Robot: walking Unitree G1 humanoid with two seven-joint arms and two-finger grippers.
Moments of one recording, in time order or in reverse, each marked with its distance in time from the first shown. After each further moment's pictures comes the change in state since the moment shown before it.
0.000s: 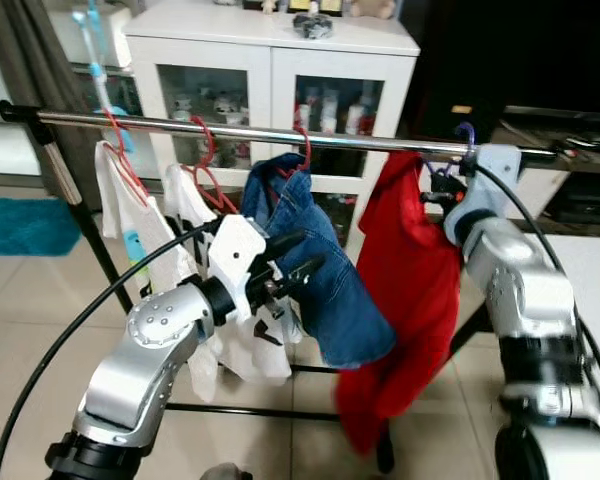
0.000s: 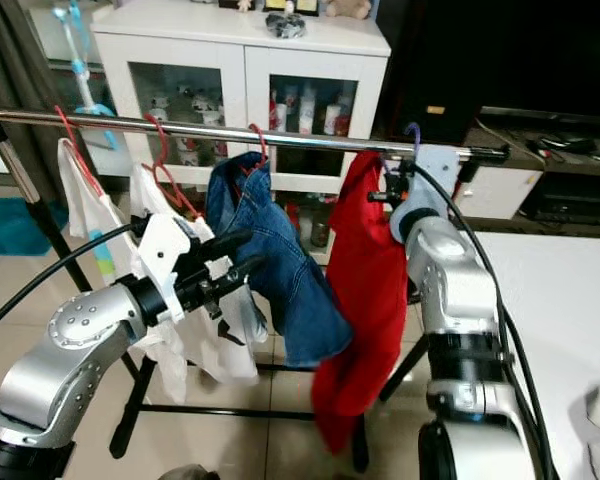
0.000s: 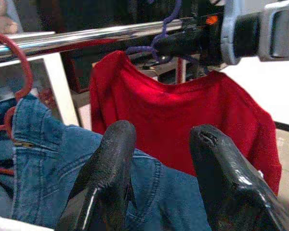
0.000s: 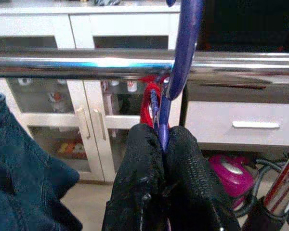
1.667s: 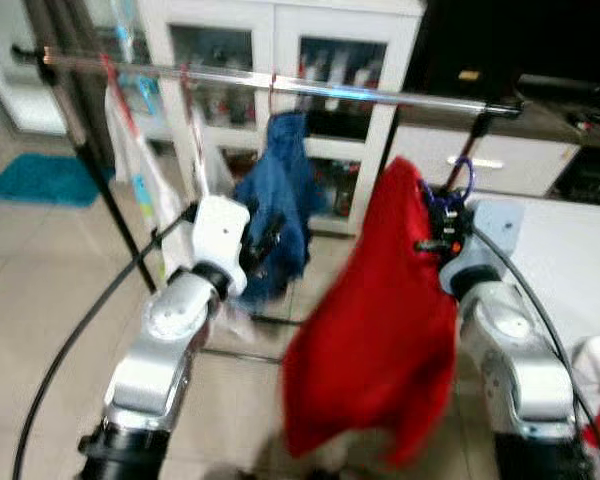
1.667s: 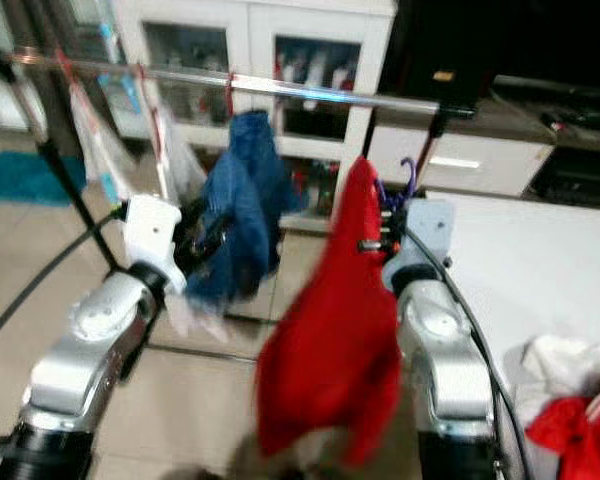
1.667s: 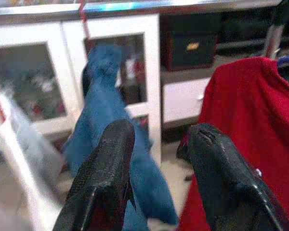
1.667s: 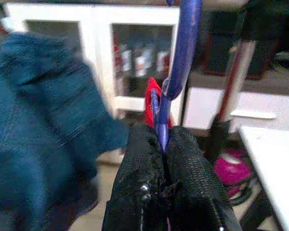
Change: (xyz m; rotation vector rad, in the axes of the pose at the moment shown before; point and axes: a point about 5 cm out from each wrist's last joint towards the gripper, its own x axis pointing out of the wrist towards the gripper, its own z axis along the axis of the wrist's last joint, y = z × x) left arm 0.004 0.030 -0.010 0.036 0.001 0.467; right arm -0.067 0.024 -0.038 -0.011 -0.128 -0.034
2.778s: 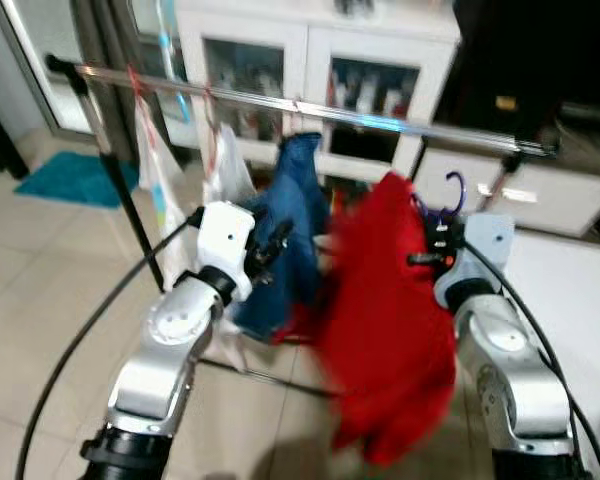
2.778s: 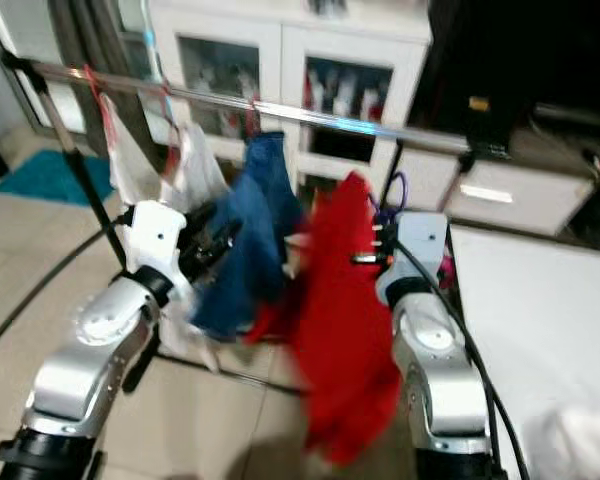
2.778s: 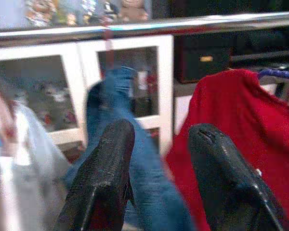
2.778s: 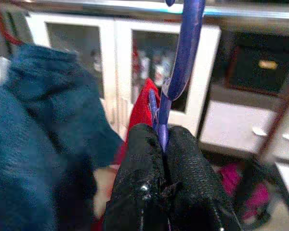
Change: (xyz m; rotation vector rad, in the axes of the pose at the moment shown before) left arm 0.001 -0.009 0.001 -0.021 -0.026 -0.055; right arm -0.006 0.006 -0.003 -0.030 0.015 0.011
